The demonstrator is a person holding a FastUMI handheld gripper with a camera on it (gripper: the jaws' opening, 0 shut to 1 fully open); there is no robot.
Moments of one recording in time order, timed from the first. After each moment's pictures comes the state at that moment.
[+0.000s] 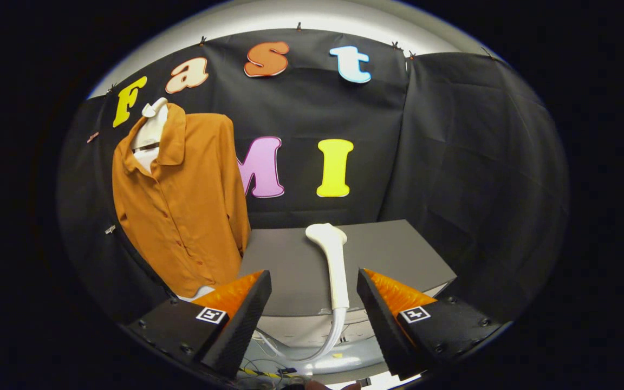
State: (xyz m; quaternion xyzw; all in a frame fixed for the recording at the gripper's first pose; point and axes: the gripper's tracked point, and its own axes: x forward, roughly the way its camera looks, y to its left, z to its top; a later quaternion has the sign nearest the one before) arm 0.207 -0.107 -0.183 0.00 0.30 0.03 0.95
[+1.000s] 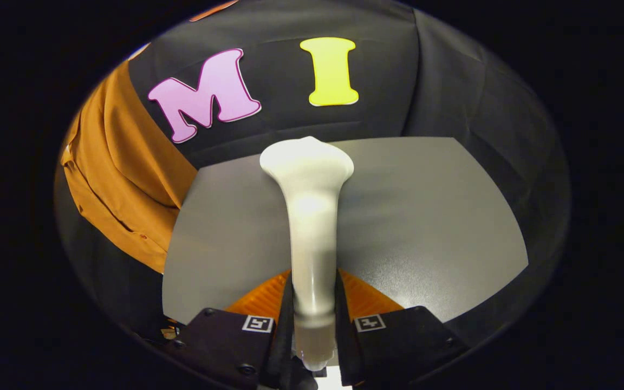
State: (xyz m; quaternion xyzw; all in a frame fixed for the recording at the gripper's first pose) arm 0.299 -0.142 -0.364 0.04 0.47 0.06 0.88
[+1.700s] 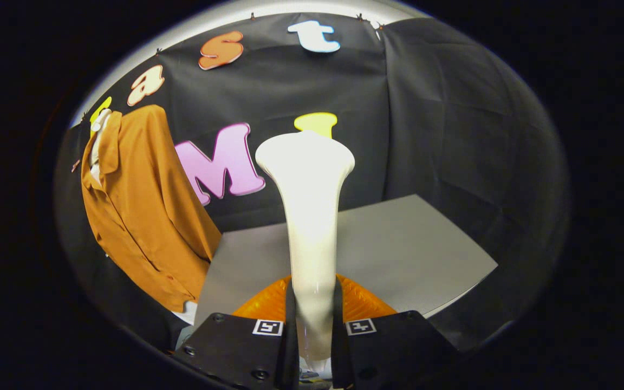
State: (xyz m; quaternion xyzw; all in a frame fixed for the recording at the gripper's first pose) arm 0.270 -0.148 -0.233 0.08 0.26 0.00 0.96
